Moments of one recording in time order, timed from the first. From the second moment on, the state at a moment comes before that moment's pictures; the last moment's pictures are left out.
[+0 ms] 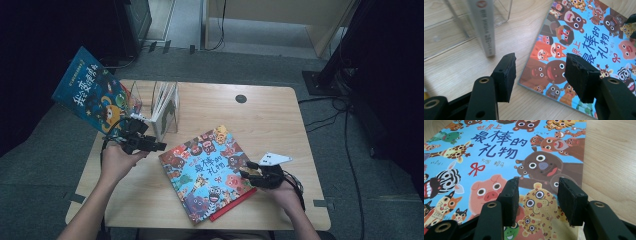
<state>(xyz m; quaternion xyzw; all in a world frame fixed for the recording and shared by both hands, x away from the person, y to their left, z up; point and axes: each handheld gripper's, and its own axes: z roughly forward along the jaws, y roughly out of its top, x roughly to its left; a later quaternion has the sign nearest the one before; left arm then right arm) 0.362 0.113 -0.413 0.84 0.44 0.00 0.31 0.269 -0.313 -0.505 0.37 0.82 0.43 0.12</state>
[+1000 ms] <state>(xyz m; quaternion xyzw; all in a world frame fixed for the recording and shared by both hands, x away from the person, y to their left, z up) 0.356 0.062 -0.466 0.87 0.39 -0.01 0.31 0.241 -0.333 -0.505 0.40 0.80 0.43 0.12</state>
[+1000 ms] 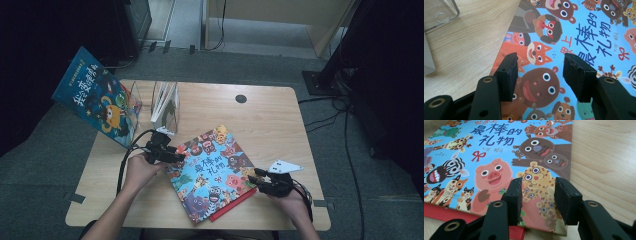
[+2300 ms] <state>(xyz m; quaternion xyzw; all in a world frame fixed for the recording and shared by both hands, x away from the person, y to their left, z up) 0.358 0.095 -0.476 0.85 0.41 0.01 0.32 0.220 -0.342 -0.504 0.42 0.80 0.42 0.11</state>
